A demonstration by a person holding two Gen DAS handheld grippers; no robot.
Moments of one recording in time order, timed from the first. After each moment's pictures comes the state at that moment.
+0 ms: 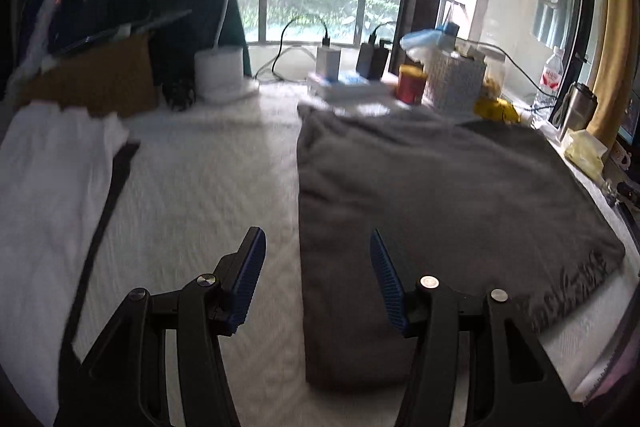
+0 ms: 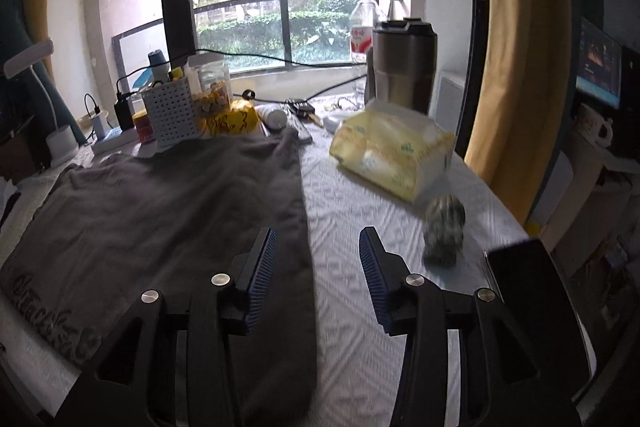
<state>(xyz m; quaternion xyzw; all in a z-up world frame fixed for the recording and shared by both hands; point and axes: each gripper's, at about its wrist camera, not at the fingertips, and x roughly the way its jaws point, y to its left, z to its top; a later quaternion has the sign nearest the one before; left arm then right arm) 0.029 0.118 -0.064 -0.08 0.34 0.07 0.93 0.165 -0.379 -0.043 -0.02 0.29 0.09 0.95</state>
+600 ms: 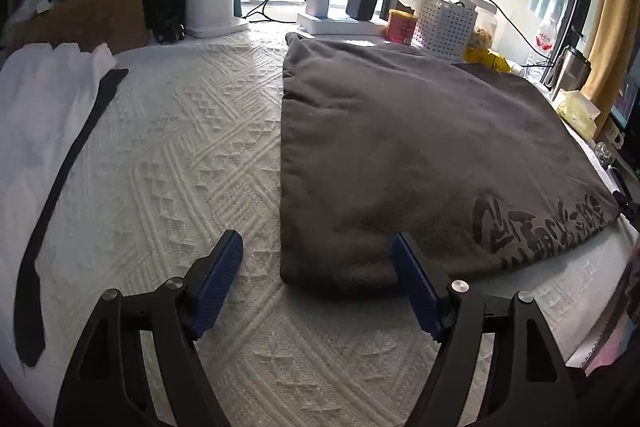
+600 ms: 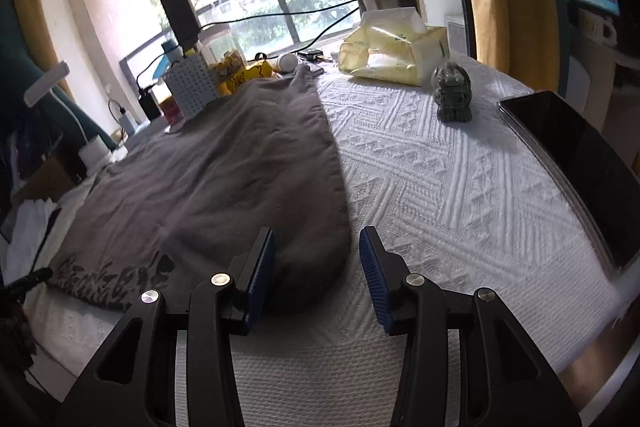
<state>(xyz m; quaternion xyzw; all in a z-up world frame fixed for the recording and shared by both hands) 0.006 0.097 -0.105 -0.09 0.40 0.06 0.91 0.109 -0.396 -0.096 0.10 0.33 0.13 0.93</state>
